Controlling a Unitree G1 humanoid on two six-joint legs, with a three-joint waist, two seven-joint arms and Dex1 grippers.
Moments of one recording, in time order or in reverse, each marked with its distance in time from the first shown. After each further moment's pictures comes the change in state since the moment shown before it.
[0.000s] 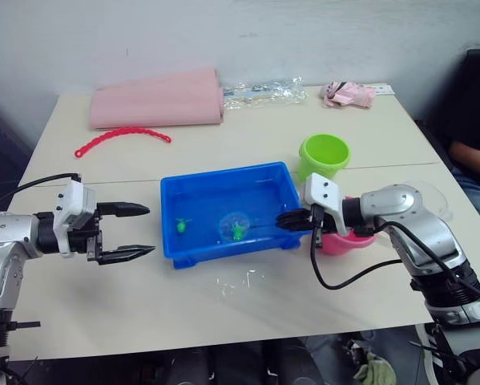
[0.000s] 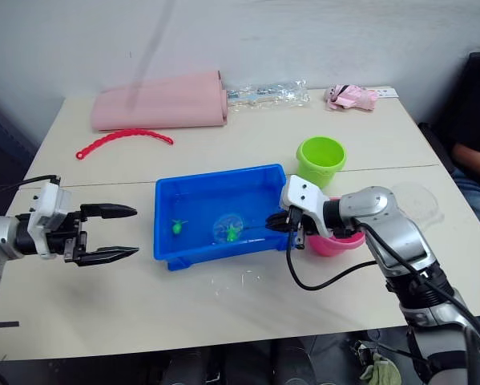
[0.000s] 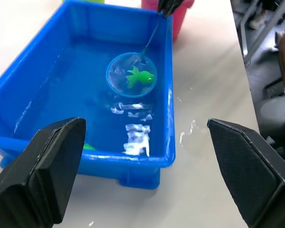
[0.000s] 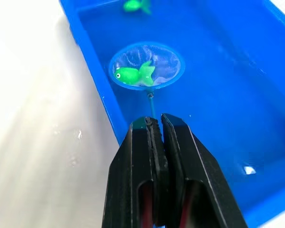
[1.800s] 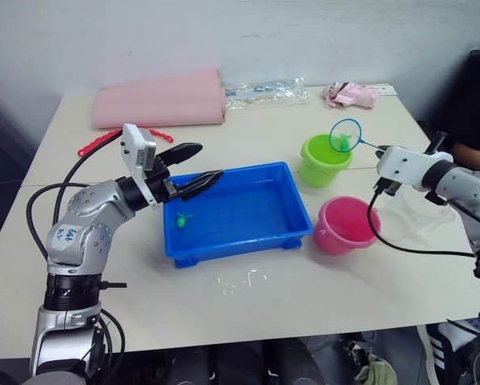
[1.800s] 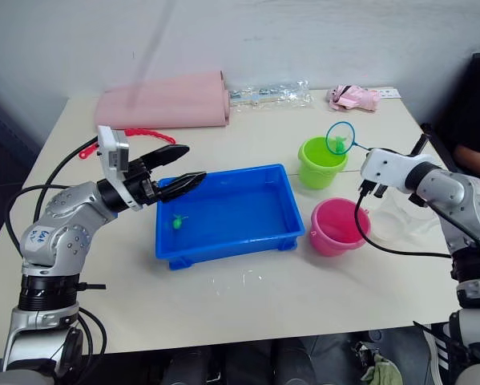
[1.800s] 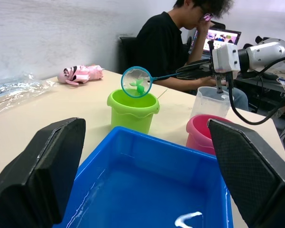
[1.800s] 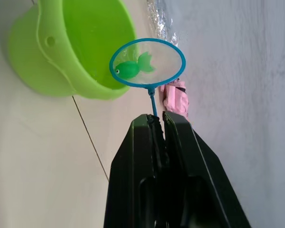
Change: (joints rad) left arm -0.316 -0.377 -0.127 -0.099 -0.071 0.211 0.521; right arm -0.109 -0.246 -0.068 0.733 -0.627 -1.040 -0.638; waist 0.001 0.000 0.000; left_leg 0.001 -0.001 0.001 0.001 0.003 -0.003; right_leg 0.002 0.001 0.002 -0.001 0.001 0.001
